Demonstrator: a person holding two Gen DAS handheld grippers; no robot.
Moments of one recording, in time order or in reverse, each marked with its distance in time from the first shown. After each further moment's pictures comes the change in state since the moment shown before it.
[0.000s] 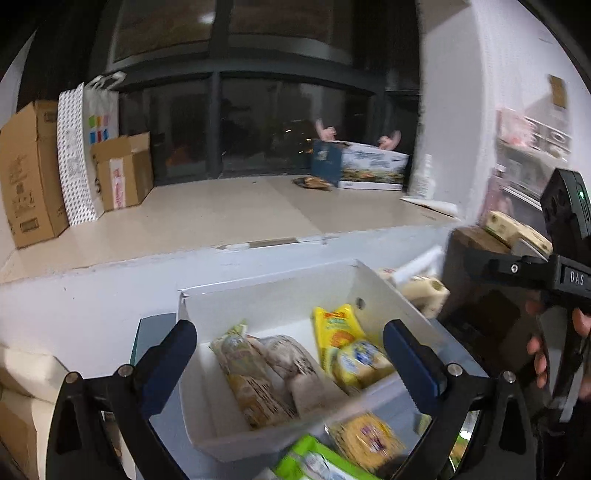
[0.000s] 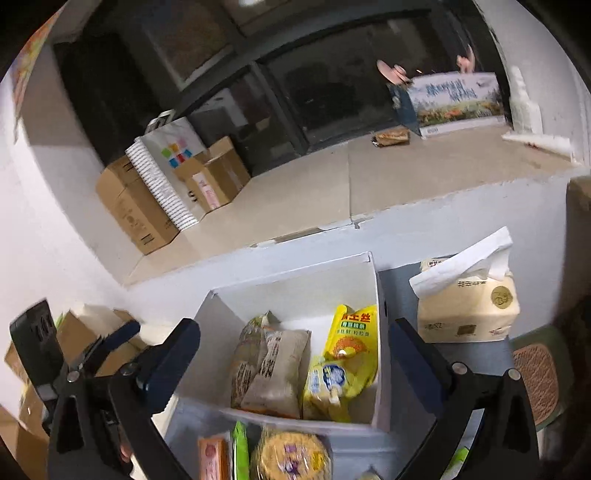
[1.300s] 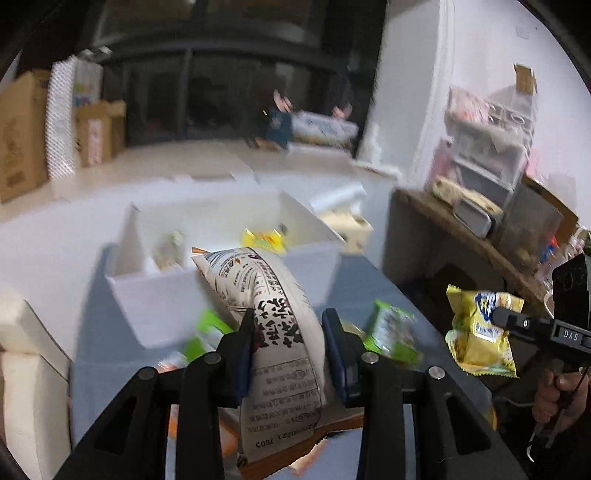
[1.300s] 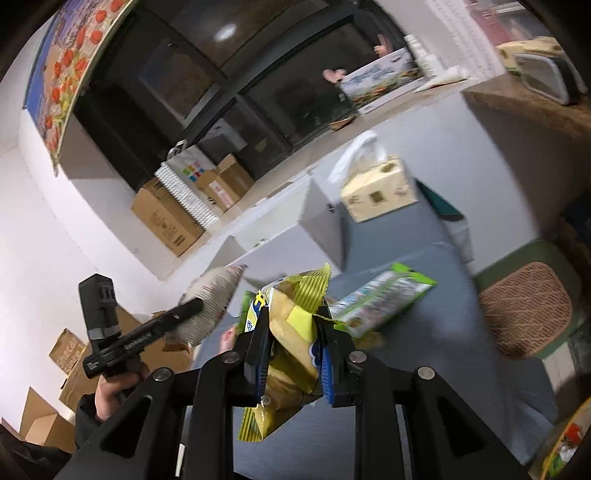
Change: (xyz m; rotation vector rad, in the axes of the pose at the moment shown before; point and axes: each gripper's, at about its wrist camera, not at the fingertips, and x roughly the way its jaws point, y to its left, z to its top) left arm -0.075 -0.073 -0.096 -0.052 0.065 -0.111; right arm -0.153 -0.053 -0.190 0.198 -0.082 0.120
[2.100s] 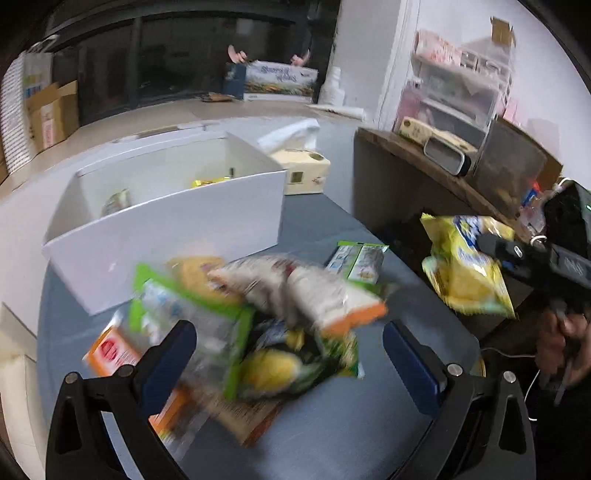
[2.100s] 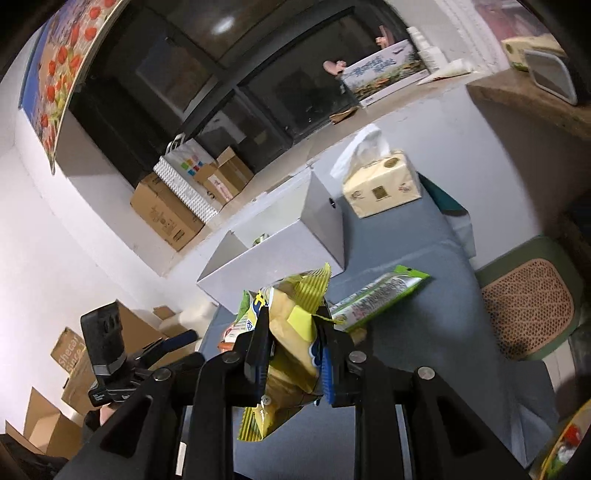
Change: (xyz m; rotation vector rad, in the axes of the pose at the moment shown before) left arm 0.056 -0.054 -0.028 0.093 0.228 -0.101; right arm -0.010 -0.013 0.001 0.032 0.008 -0.046
